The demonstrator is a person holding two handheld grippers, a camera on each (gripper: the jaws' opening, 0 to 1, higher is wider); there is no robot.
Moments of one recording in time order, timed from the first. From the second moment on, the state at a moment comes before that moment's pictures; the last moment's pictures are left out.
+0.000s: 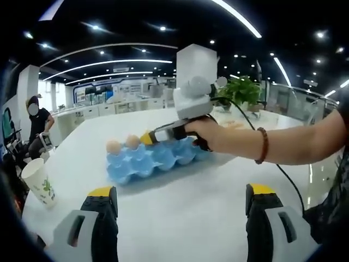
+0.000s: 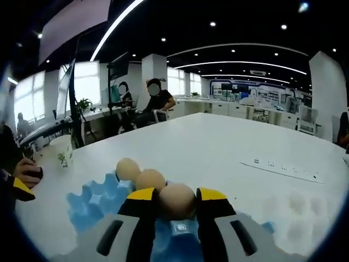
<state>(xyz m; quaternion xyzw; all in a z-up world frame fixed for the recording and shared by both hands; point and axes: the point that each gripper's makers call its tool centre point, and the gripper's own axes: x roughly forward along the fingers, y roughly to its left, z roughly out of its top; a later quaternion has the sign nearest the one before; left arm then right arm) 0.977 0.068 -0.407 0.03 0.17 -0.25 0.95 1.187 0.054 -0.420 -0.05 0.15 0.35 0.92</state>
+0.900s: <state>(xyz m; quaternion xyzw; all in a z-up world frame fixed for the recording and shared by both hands) 0.973 0.068 -0.399 0.02 0.16 -0.24 0.96 1.185 0.014 -0.397 -0.04 0.13 0.33 0.93</state>
